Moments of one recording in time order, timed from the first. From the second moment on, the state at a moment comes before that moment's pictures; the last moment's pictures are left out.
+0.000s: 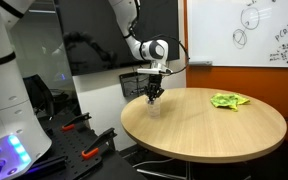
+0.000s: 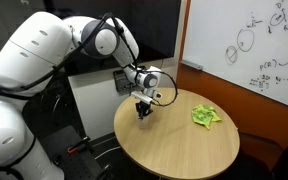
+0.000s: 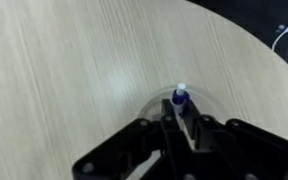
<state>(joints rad) 0.00 0.79 0.06 -1.72 -0.03 2.12 -0.06</state>
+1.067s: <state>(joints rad) -0.08 0.43 0.00 -1.85 -0.05 2.14 -0.13</state>
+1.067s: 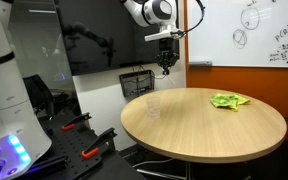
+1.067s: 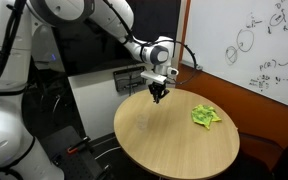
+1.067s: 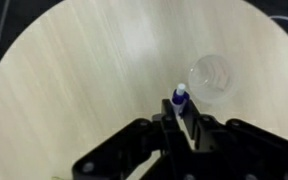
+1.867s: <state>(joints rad) -0.05 0.71 -0.12 -1.94 -0.04 2.71 0.06</state>
